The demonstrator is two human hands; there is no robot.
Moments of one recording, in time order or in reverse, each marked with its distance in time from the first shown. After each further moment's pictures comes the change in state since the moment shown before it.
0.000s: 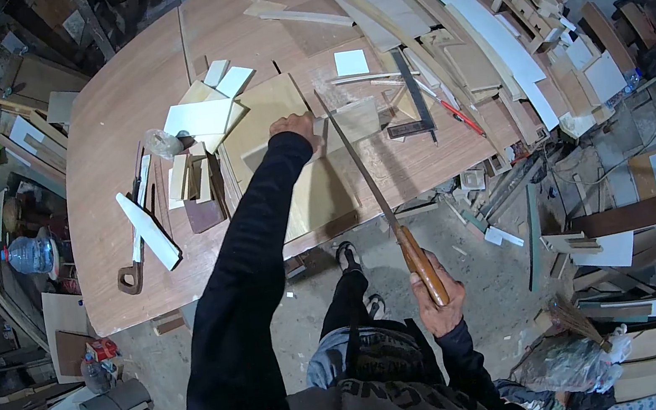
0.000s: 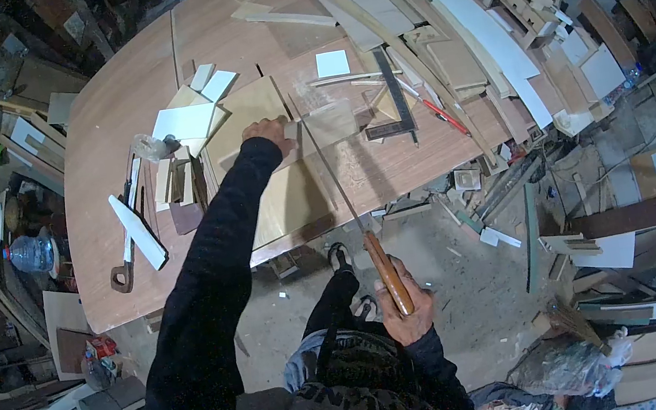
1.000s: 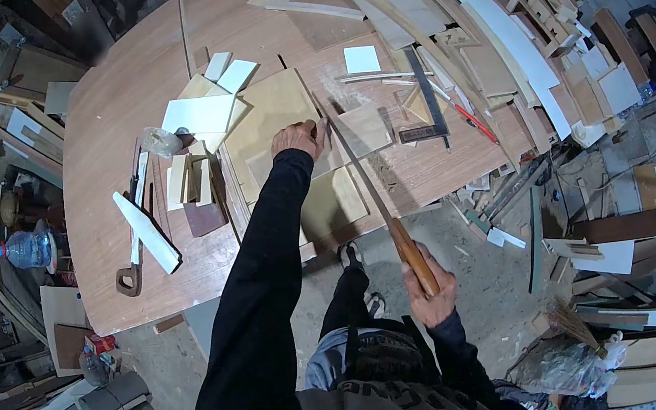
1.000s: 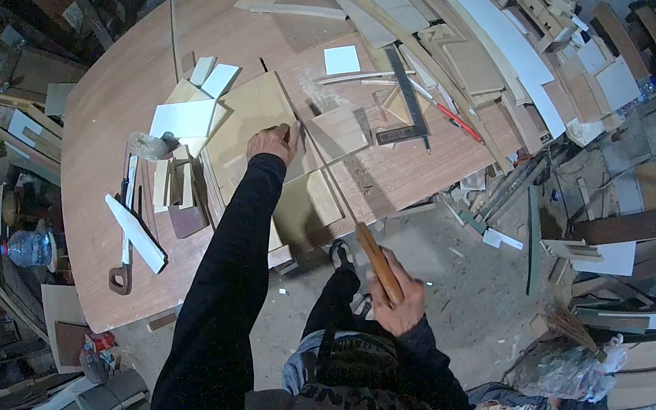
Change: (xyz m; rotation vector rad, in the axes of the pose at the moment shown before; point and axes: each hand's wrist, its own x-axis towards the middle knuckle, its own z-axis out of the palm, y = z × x) left_hand 0.010 -0.017 0.047 -0.220 0.197 -0.185; right_hand 0.043 -0.002 0.030 0.010 -0.092 0.118
